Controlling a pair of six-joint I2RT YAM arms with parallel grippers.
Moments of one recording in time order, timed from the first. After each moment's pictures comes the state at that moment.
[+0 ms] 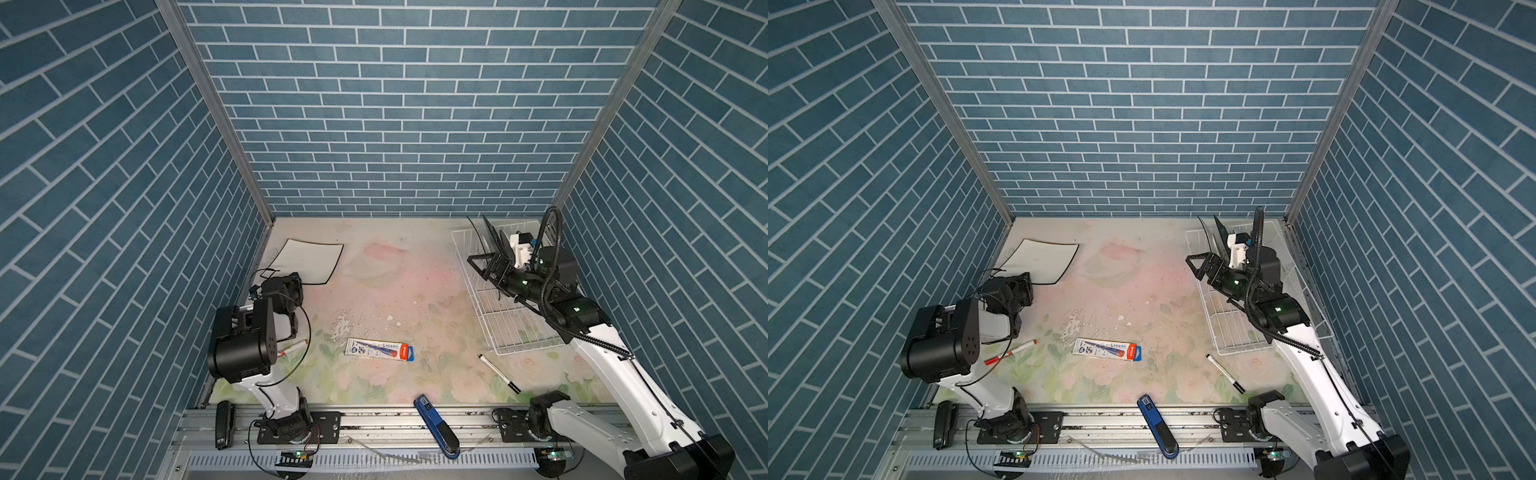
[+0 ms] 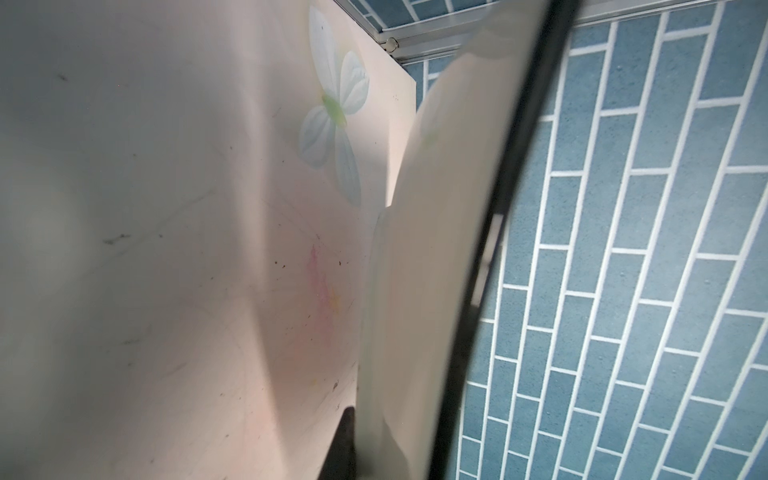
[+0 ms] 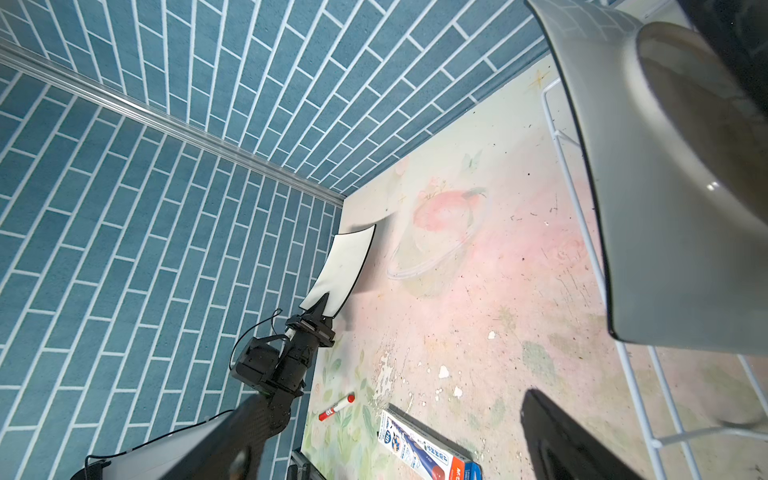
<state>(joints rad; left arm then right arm) 0.25 1.71 0.49 0.88 0.15 -1.45 0.33 0.98 0.94 -0.35 -0.45 0.82</state>
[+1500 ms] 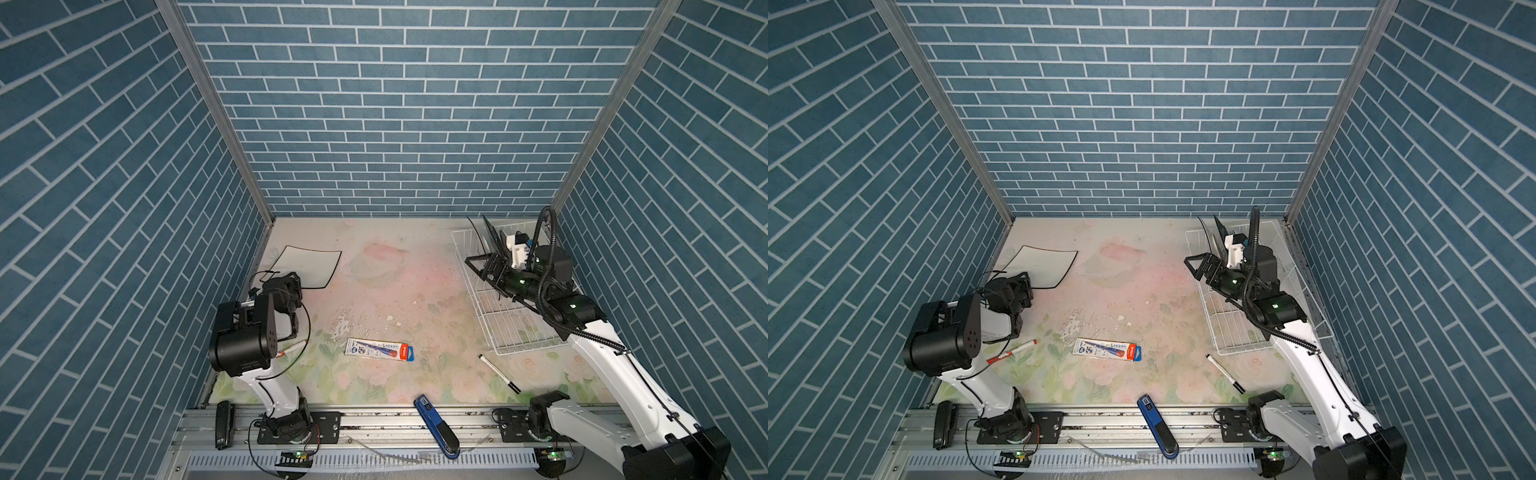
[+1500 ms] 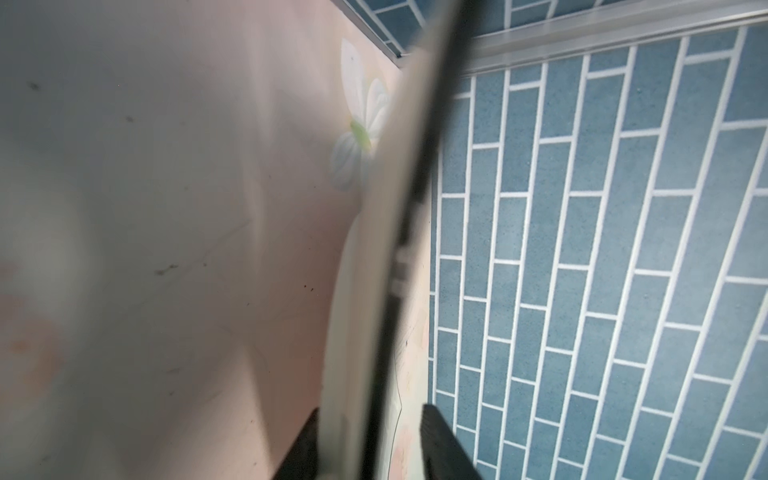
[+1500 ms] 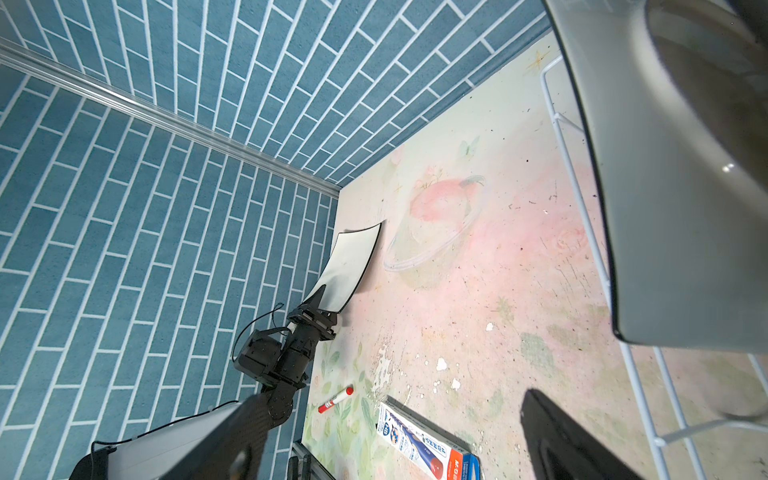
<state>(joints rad) 0.25 1.76 0.50 0.89 0.10 -1.44 0.33 1.01 0.94 -0.35 -0.47 0.82</state>
